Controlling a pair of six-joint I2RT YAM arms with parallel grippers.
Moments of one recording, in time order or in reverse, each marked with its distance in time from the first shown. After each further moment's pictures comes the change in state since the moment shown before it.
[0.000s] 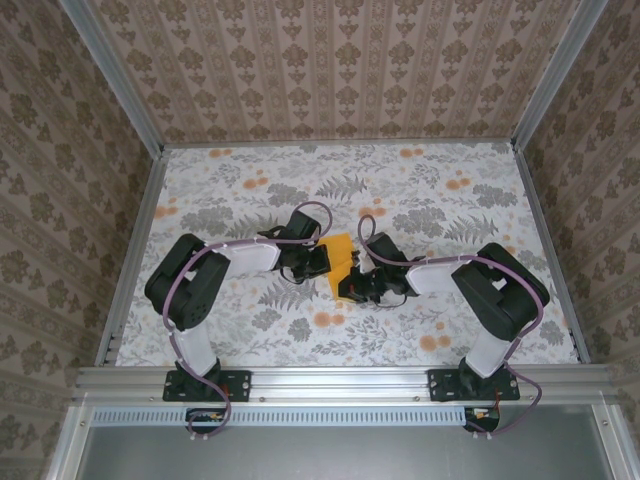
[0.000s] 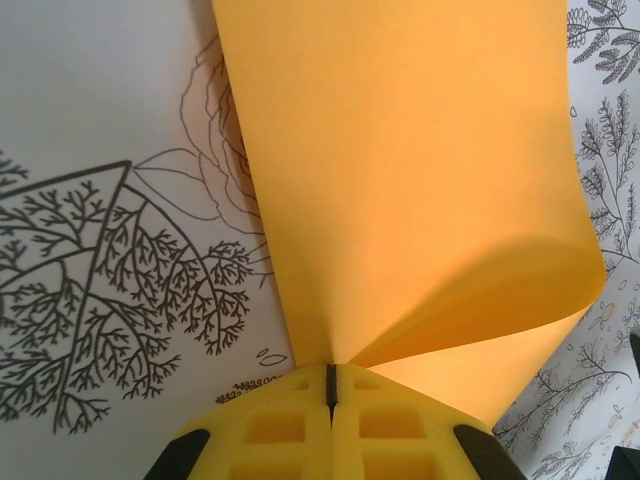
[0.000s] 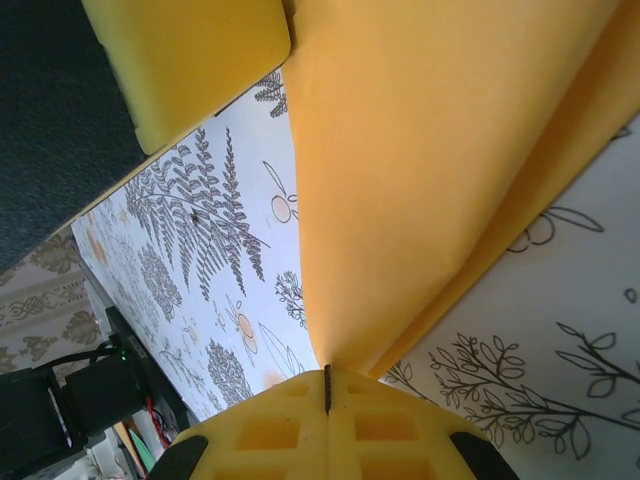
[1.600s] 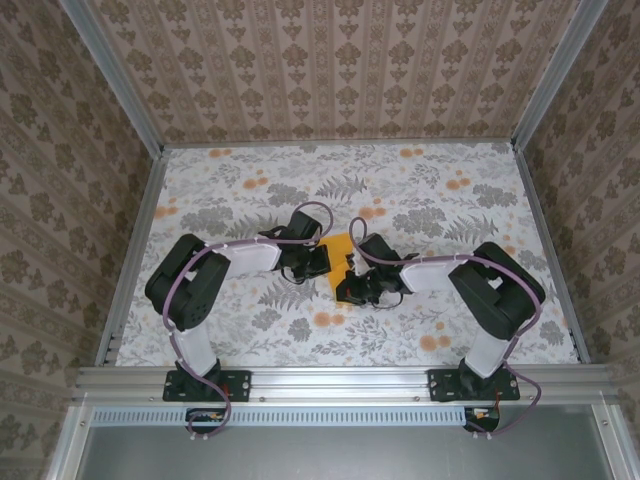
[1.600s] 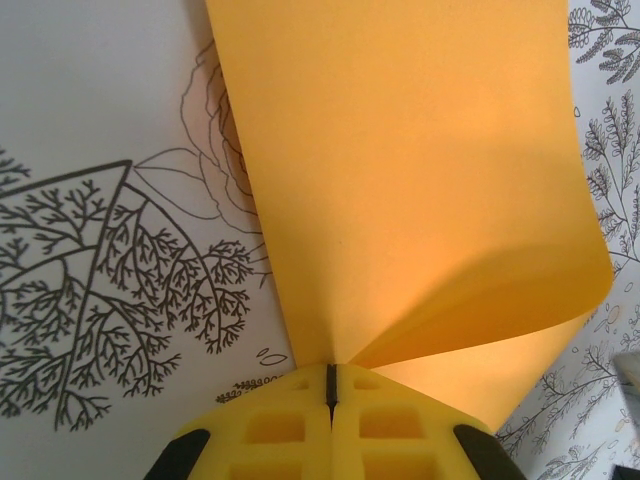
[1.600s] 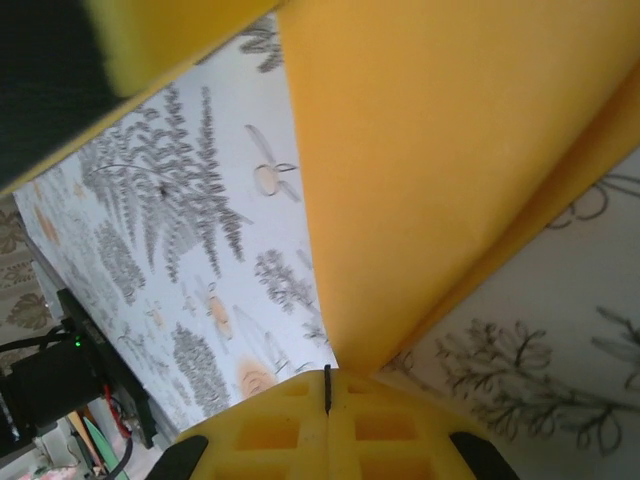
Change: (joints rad) left arm -0.005 0.001 0.005 -0.009 -0.019 0.001; right arm 0.028 -0.003 0.061 -0.140 0.039 -0.081
